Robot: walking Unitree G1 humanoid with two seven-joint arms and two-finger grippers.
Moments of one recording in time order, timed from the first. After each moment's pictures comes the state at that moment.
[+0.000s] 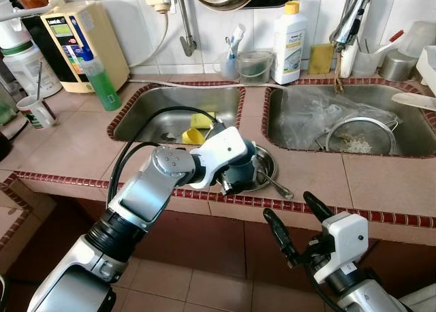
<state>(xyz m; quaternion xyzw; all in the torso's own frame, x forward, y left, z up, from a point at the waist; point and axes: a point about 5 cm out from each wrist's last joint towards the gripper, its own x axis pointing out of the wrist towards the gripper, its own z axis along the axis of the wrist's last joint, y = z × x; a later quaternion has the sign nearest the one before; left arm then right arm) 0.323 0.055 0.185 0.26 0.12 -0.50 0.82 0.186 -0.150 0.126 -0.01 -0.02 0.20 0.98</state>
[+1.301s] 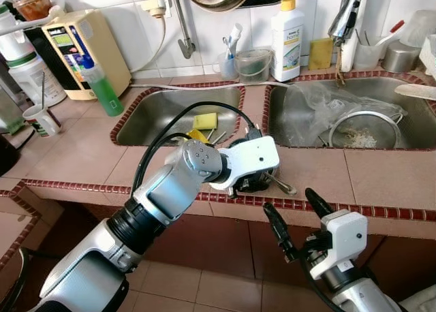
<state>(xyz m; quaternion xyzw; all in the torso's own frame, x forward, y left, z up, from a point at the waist) 0.318 0.018 0.193 0.36 0.12 -0.54 0.75 0.188 -0.141 0.128 0.00 -0.03 0.18 0.98</state>
